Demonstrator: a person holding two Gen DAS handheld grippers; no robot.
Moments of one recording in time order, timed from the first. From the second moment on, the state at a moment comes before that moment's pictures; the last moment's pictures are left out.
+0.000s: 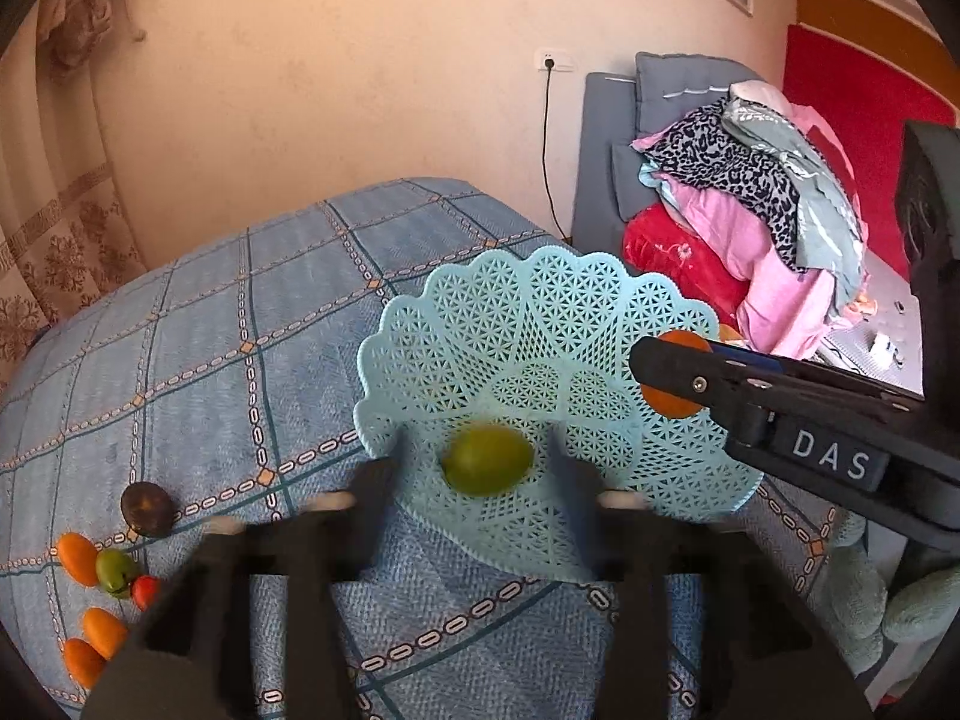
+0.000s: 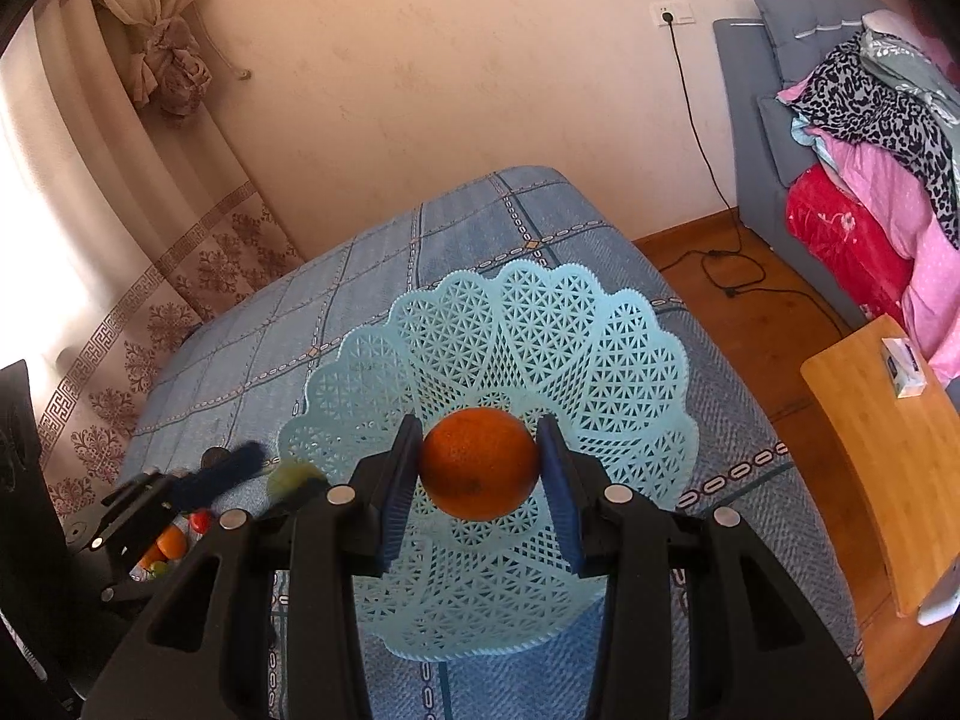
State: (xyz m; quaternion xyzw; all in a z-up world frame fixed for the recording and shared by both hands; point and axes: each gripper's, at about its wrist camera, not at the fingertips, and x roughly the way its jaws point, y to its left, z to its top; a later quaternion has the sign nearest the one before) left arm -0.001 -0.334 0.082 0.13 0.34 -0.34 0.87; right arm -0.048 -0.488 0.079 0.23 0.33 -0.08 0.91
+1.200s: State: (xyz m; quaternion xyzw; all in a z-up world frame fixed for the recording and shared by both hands) left arm -0.011 -0.219 0.116 0.08 0.30 -0.22 0.92; right arm -0.069 -0.411 0.111 0.14 0.25 -0.03 0.96
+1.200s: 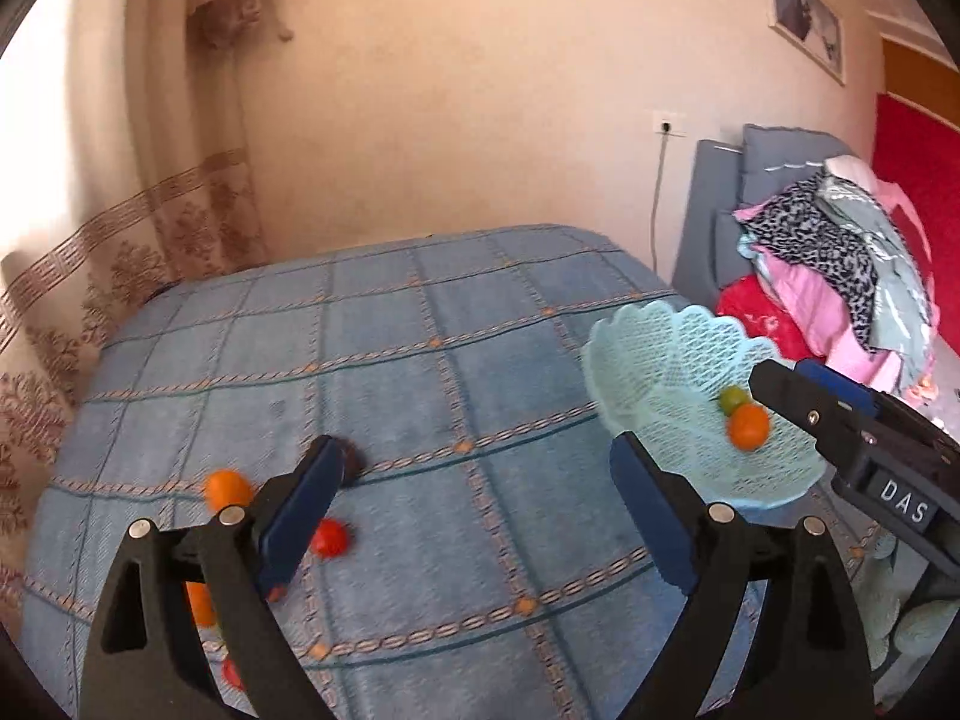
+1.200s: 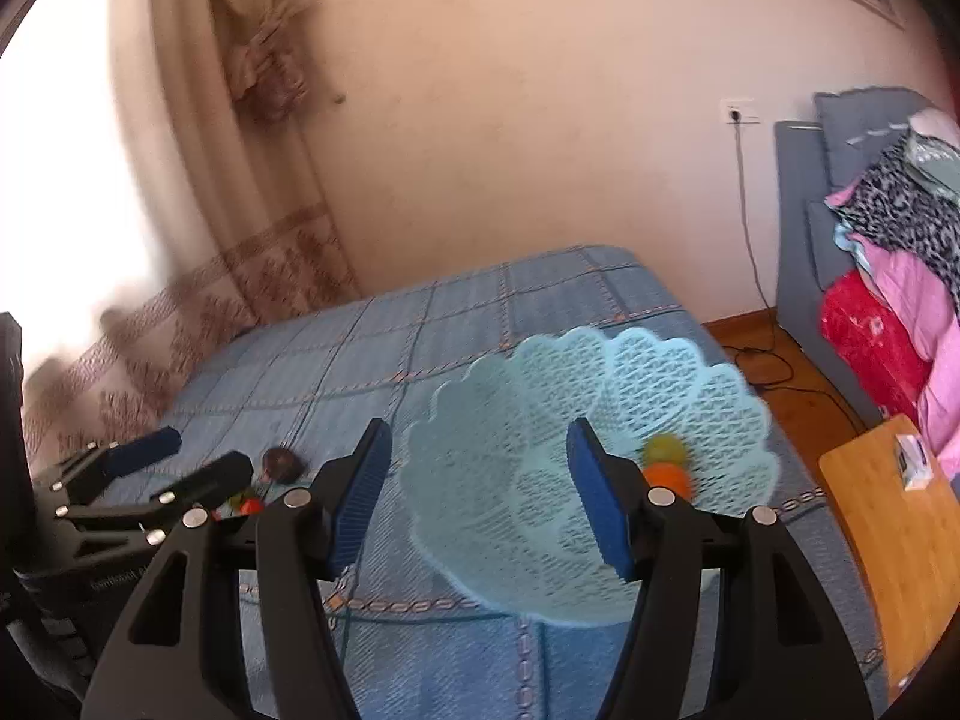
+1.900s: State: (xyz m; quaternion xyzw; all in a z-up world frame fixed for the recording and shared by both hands) left arm -0.015 -0.107 0.082 0.03 0.34 -0.14 0.93; right arm -0.043 -0.309 0.082 0.08 0.32 0.07 0.94
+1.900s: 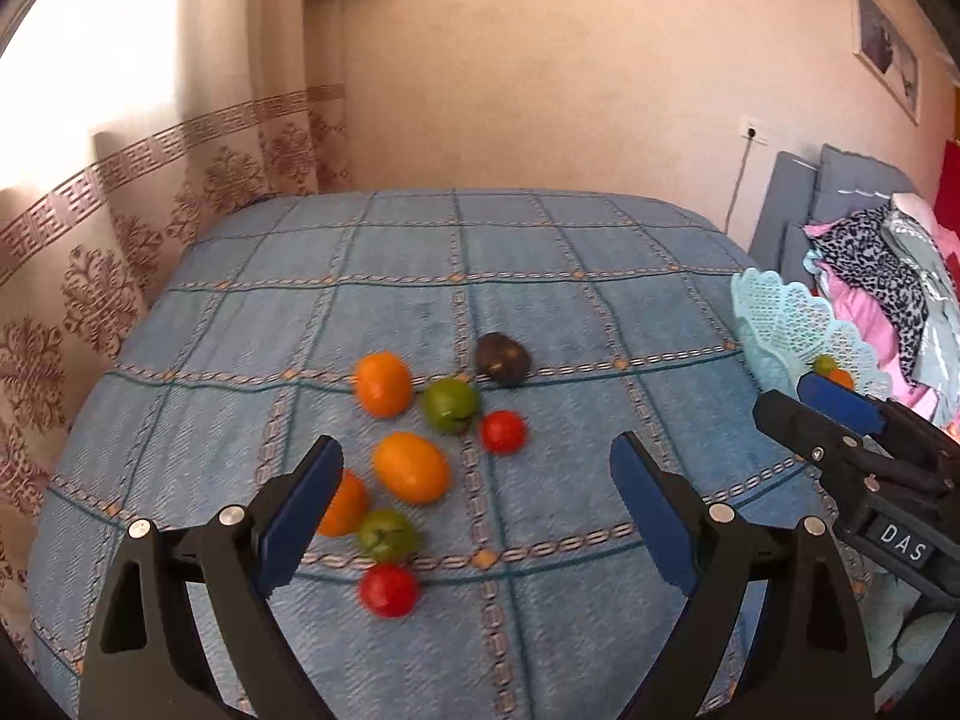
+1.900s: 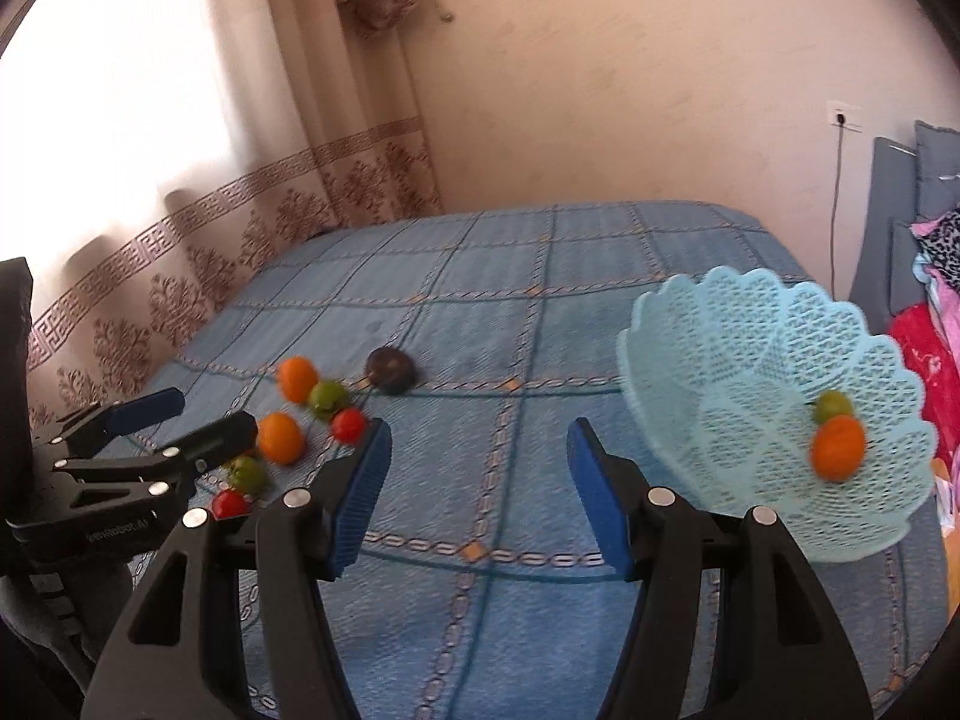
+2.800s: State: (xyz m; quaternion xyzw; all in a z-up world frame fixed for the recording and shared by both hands) left arm 0.008 -0.024 0.027 0.01 0.41 -0.07 0.91; right arm -0.020 -0.231 0.046 0.04 0.38 0.13 0.91
